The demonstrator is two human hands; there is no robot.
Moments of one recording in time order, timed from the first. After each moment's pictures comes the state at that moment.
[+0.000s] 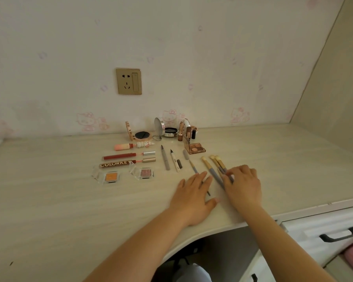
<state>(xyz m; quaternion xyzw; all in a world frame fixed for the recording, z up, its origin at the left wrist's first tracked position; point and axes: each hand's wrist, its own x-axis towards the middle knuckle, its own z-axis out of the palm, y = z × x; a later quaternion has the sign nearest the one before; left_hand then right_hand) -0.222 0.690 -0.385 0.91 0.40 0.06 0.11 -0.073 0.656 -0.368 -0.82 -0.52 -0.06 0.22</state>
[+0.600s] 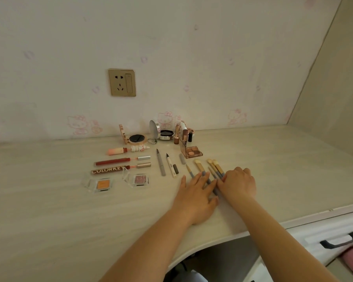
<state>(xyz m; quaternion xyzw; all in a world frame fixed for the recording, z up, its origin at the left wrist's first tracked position) -0.200 0.711 -0.386 0.92 0.38 0.05 0.09 -0.068 0.688 -0.359 -0.86 -0.50 -0.05 0.10</state>
